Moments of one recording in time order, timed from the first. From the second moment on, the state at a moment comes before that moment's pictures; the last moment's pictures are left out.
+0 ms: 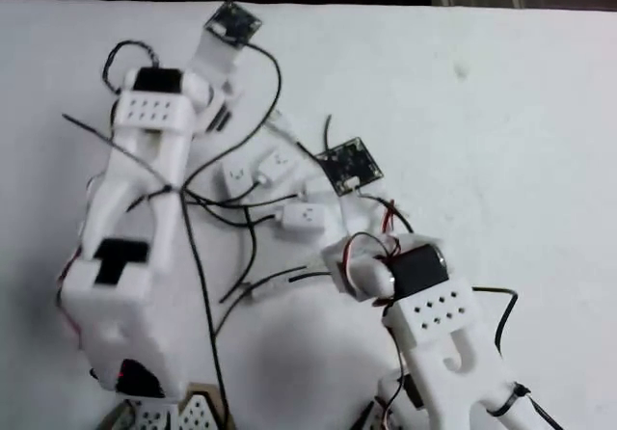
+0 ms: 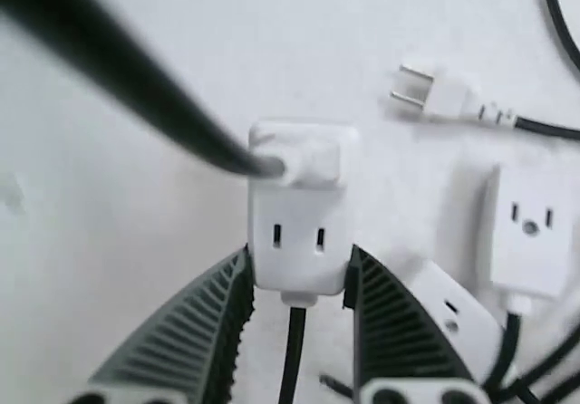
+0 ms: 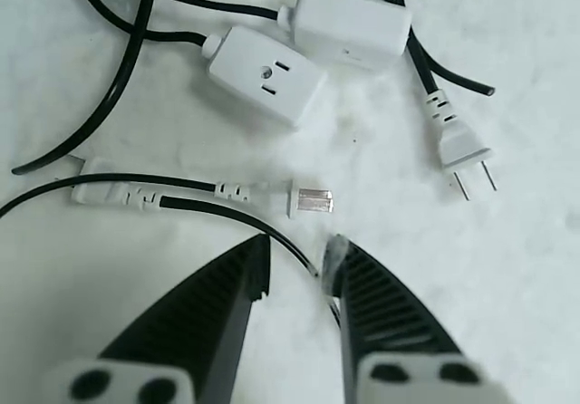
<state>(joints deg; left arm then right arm) -0.7 25.4 -20.7 66.5 -28.4 -24.8 -48.4 51.3 69.5 6.2</state>
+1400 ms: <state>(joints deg) -3.8 32.0 -53.4 102.4 -24.4 -24.8 -48.5 55.4 65.9 18.9</state>
